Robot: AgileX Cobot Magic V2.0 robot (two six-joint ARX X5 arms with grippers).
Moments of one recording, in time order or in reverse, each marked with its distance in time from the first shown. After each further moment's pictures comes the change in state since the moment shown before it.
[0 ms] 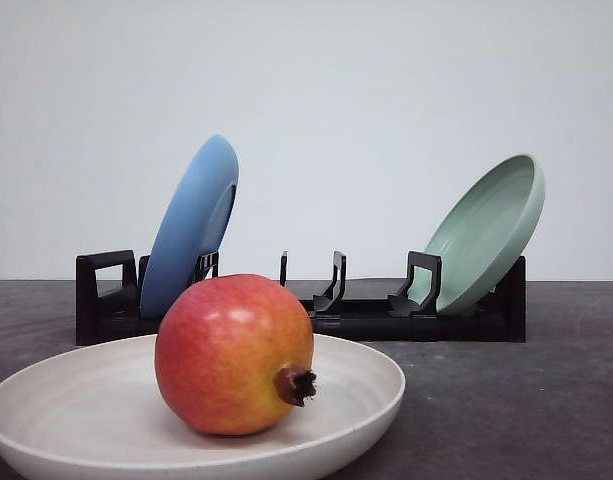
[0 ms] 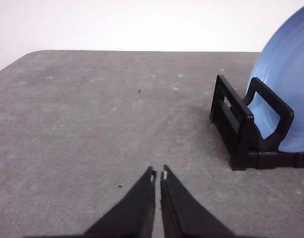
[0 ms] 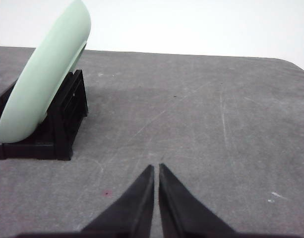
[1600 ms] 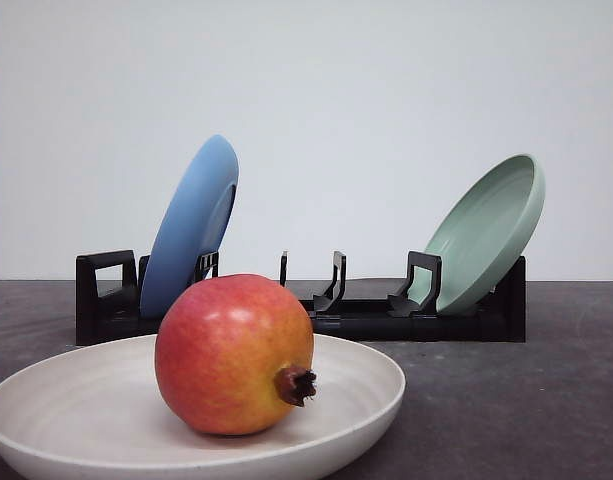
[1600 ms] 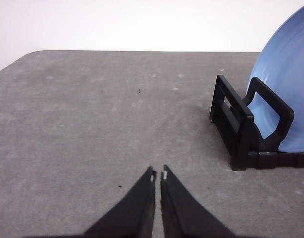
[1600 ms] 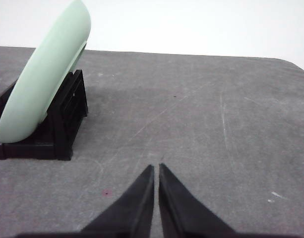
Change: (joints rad) left_arx 0.000 0.000 0.000 0.000 0.000 0.000; right_arx 0.000 0.000 0.000 0.000 0.000 0.000
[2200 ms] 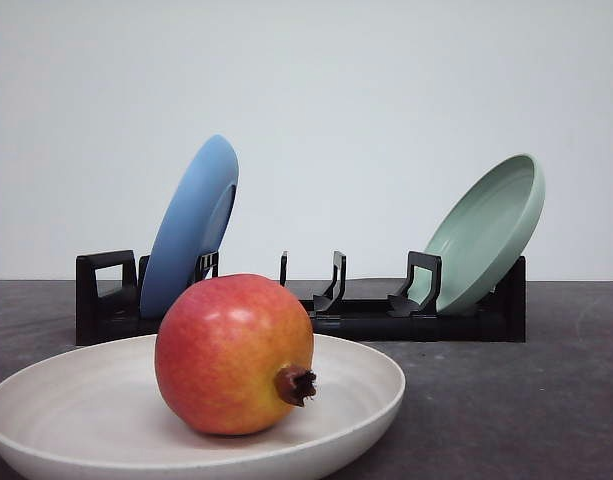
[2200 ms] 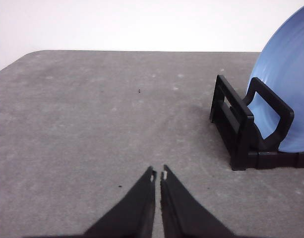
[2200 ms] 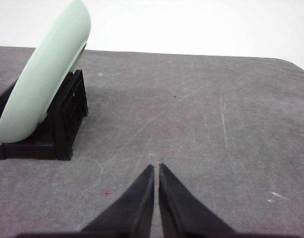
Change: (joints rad) left_arx 0.000 0.000 0.000 0.000 0.000 0.000; right_arx 0.000 0.000 0.000 0.000 0.000 0.000
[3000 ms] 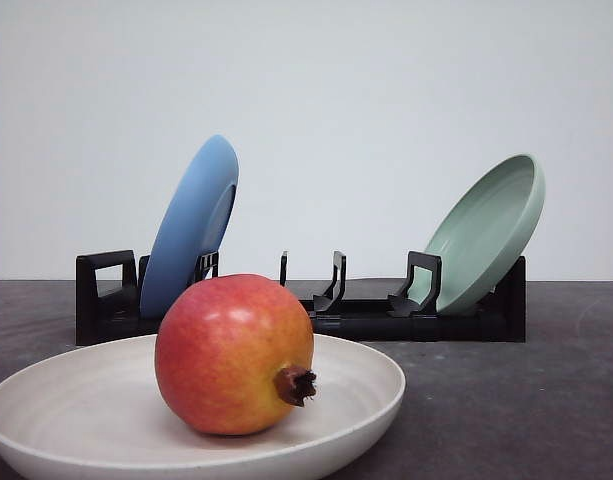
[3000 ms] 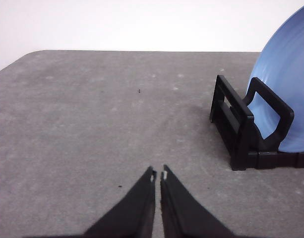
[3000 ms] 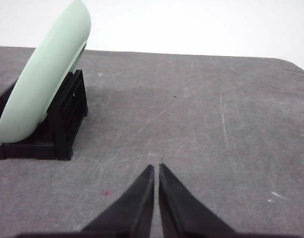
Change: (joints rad) left_arx 0.000 0.000 0.000 0.000 0.000 0.000; right_arx 0.000 0.000 0.000 0.000 0.000 0.000
